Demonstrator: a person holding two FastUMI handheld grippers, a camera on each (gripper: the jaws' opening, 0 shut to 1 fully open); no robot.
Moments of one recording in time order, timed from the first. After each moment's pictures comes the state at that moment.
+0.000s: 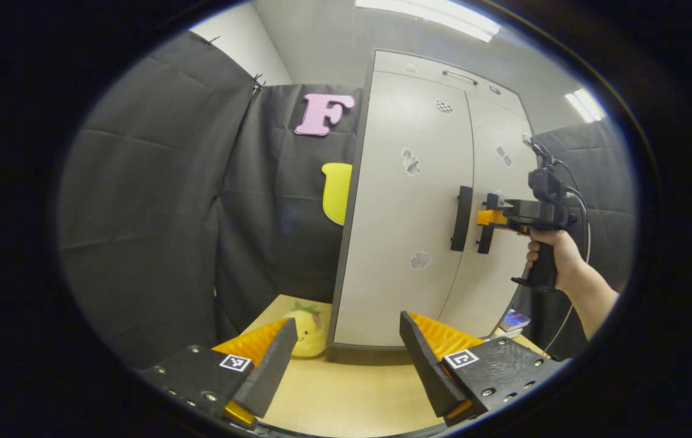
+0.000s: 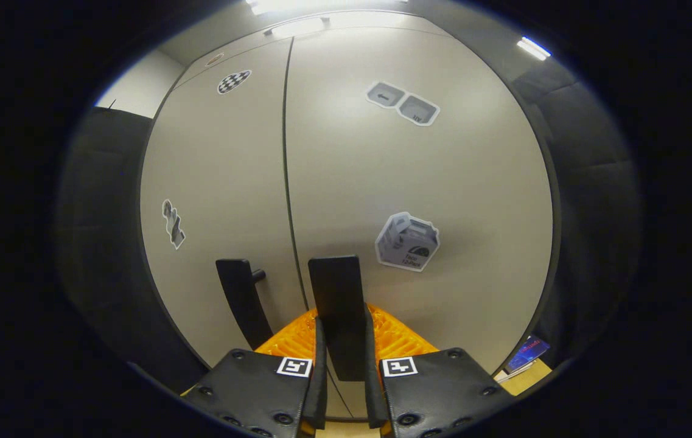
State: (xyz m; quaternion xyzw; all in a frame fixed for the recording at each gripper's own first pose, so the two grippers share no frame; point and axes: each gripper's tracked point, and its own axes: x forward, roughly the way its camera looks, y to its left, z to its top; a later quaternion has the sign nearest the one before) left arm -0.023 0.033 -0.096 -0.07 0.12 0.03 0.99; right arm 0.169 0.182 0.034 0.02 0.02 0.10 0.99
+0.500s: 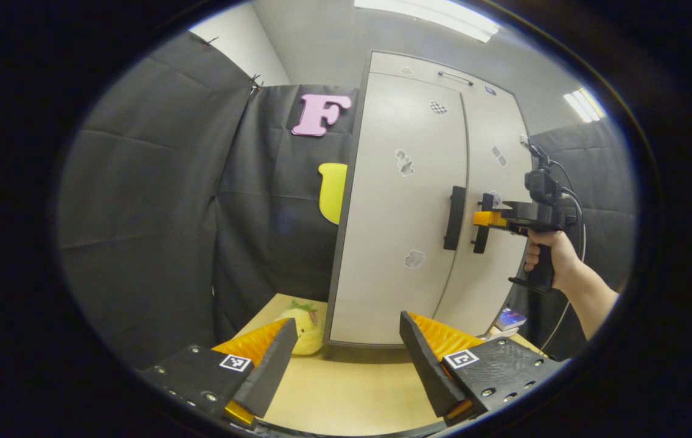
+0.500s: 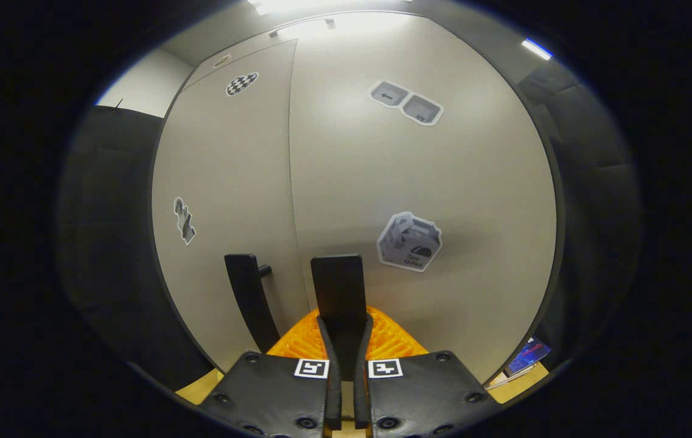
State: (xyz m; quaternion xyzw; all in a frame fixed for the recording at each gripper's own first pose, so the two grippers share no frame) left arm -0.035 0.024 -0.092 -0.07 0.12 0.02 0.99; right arm 0.159 0.180 0.032 0.03 0.02 0.14 0.99
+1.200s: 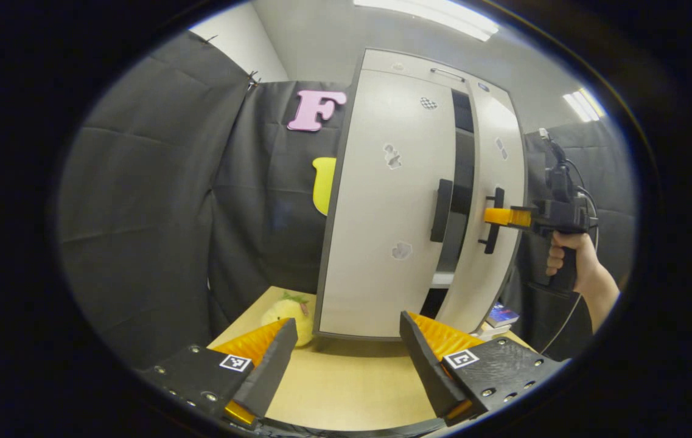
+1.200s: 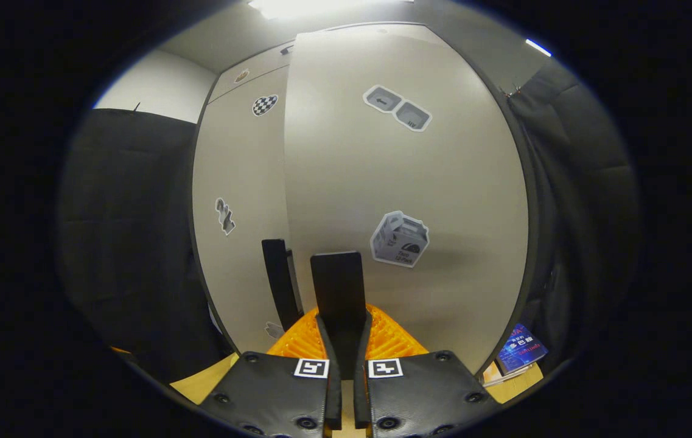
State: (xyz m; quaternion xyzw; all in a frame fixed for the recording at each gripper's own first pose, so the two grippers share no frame) left arm -0.048 -0.002 -0.099 -0.07 0.13 0.01 0.99; right arm 0.096 0.152 0.029 0.02 0.02 0.19 0.98
